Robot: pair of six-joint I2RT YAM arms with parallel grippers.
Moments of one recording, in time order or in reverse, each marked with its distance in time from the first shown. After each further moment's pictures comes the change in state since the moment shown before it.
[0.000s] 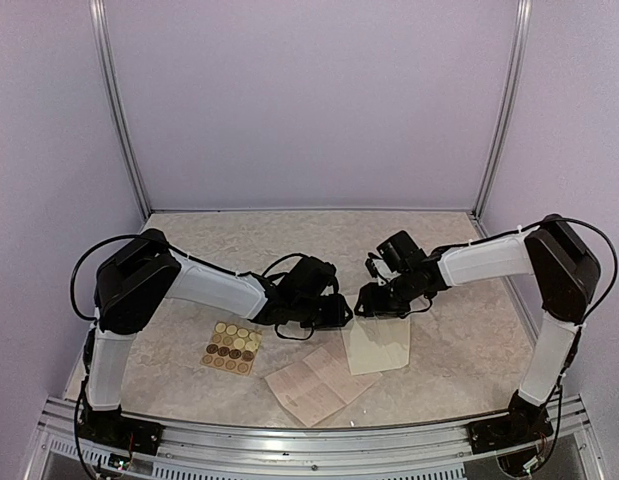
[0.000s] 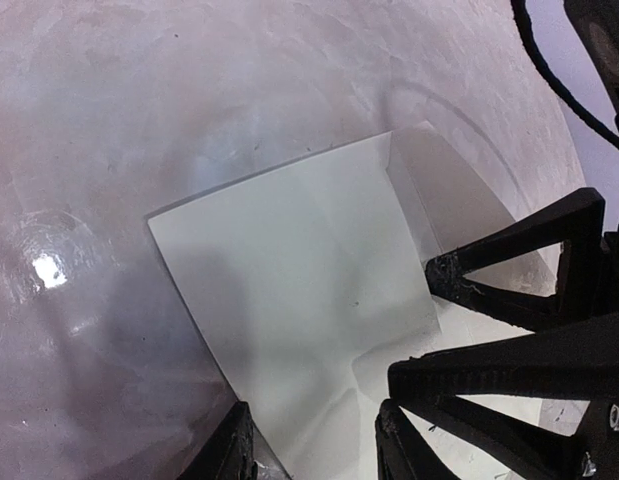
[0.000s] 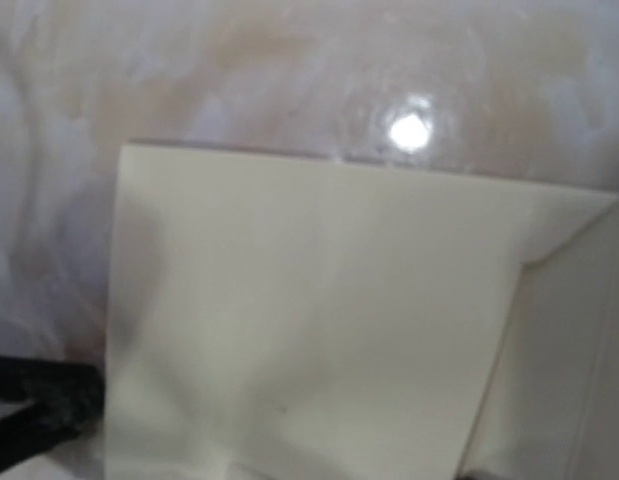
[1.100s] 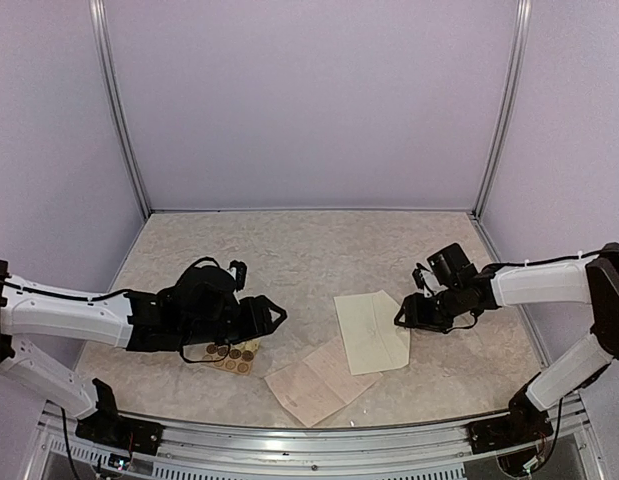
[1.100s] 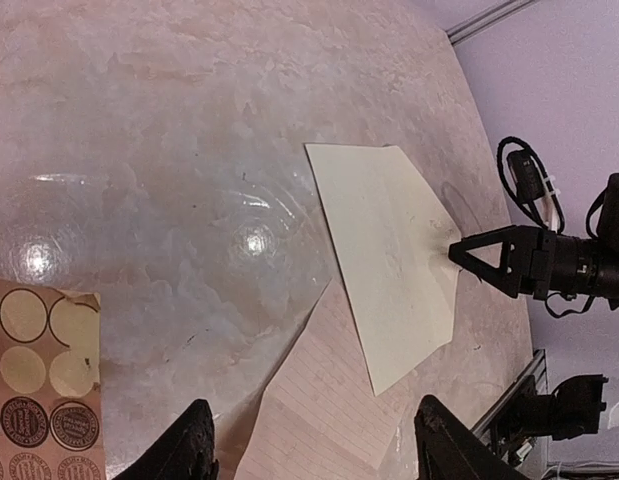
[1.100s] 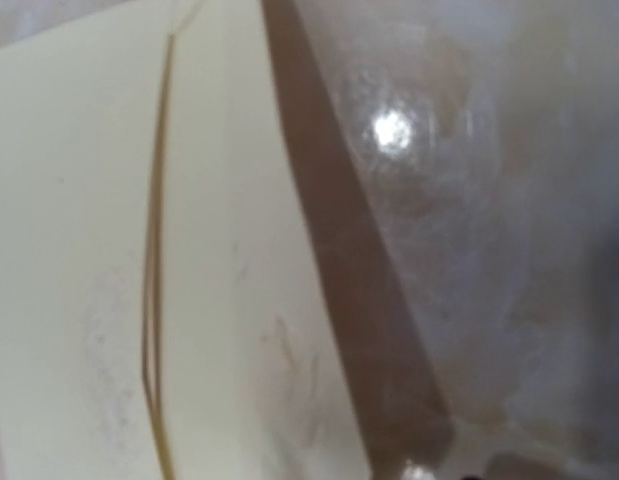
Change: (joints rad) left arm -0.057 -0.832 -0.635 -0.076 -0.196 -0.193; right arm -0.140 -0.367 -0.340 -0.018 -0.020 0.041
